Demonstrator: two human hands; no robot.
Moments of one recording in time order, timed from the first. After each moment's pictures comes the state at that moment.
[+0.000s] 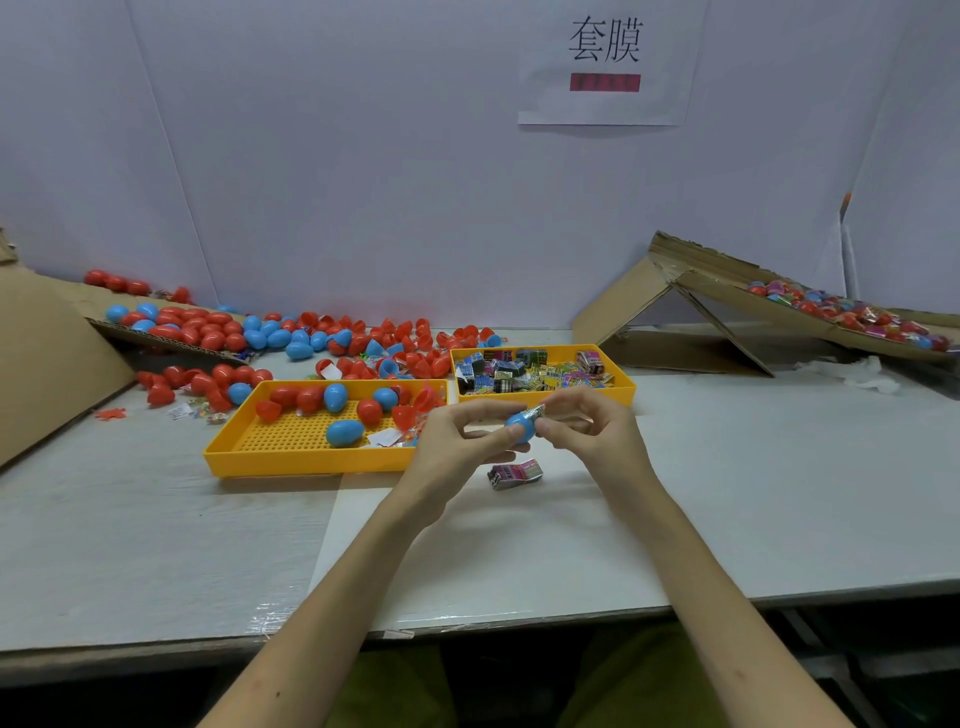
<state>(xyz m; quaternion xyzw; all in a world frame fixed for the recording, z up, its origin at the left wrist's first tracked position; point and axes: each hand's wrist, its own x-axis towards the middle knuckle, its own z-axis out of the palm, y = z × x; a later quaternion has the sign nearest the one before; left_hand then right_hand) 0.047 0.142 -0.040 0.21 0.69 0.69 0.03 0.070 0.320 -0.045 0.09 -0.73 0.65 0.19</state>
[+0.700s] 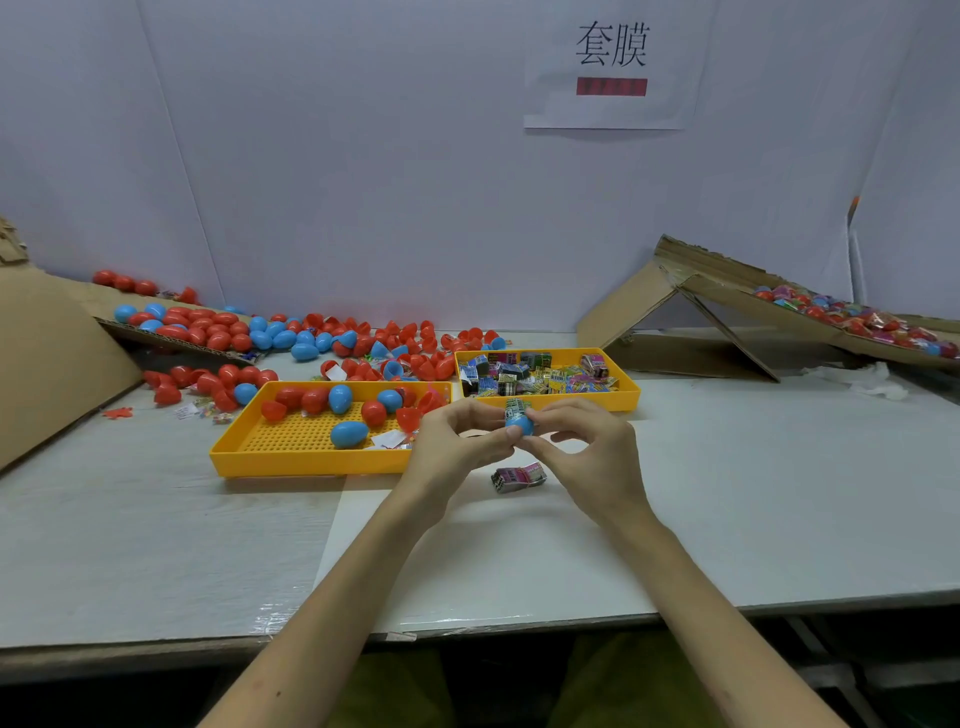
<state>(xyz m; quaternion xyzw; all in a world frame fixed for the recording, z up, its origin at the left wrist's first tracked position) 0.045 0.140 -0.043 0.15 0.68 0.72 0.02 0.073 0.305 -0.054 0.16 -0.81 0.44 0.37</state>
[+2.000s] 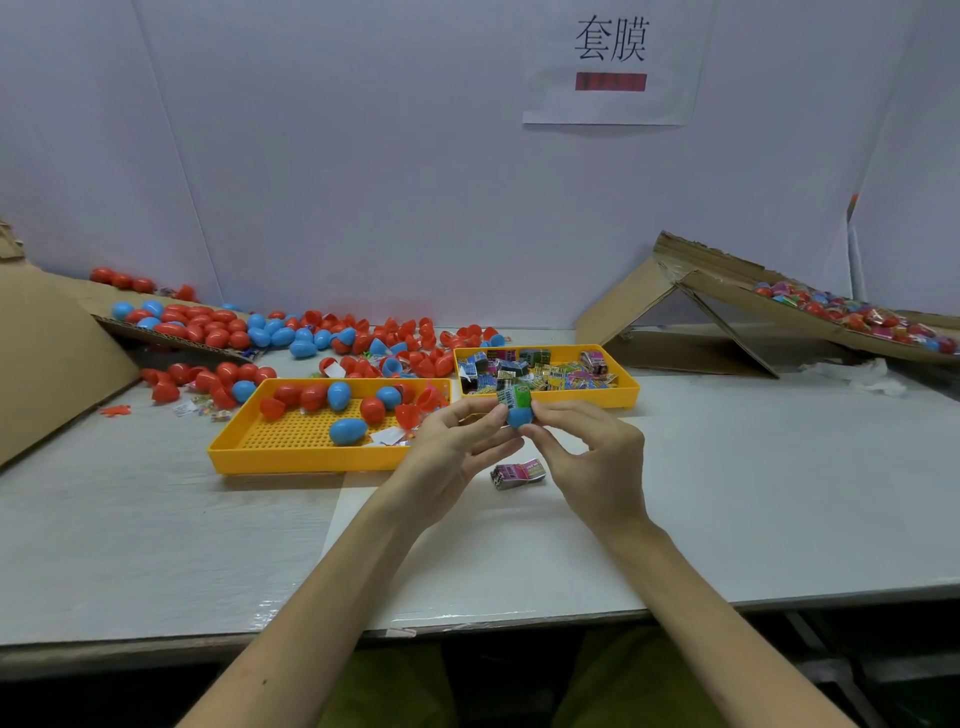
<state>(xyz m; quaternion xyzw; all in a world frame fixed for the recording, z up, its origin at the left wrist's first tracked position) 0.046 0.137 -0.038 0.11 0.50 0.84 0.17 0.082 0.297 -0.053 0.17 -0.80 0.32 0.48</state>
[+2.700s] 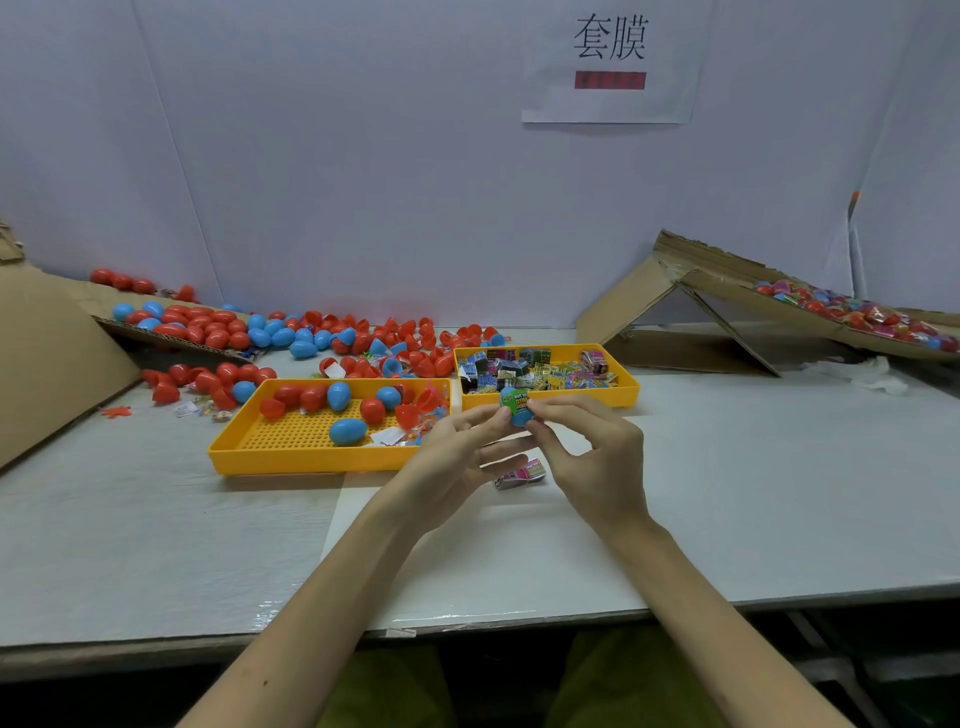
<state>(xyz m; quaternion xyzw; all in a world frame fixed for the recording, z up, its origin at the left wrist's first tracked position) 0.052 0.137 -0.036 0.15 0.55 0.80 0.21 0.080 0.301 -0.055 0.19 -0.78 0.33 0.50</state>
